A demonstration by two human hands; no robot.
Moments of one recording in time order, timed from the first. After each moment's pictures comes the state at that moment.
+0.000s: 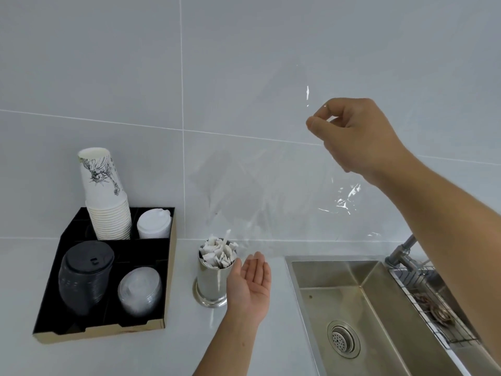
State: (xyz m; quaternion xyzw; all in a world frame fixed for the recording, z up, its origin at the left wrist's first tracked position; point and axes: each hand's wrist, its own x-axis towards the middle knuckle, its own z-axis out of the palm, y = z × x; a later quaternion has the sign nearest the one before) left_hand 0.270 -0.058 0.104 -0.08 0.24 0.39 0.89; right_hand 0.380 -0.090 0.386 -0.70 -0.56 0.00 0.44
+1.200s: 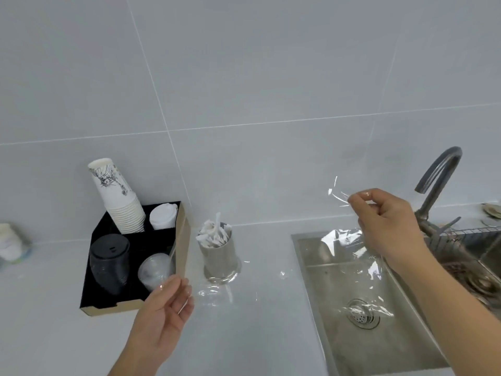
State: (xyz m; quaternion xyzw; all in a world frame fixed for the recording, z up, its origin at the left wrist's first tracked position) left_hand 0.133 -0.110 0.116 0.27 0.37 0.43 0.78; right_hand 0.477 -0.236 0.228 -0.70 -0.35 0.15 0.61
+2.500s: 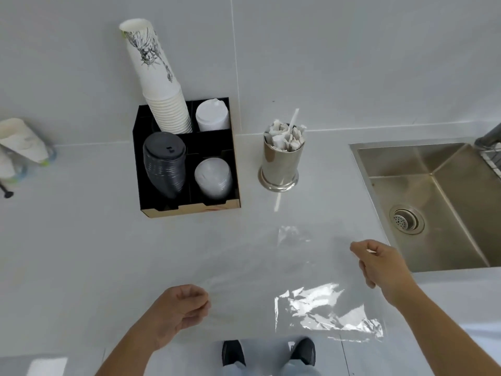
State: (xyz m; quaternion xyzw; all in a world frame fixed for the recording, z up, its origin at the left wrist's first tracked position) left_hand -0.089 -0.103 -0.004 0.38 0.57 0.03 0.73; right_hand 0.288 -0.247 0.015 -0.82 -0.16 0.38 0.40
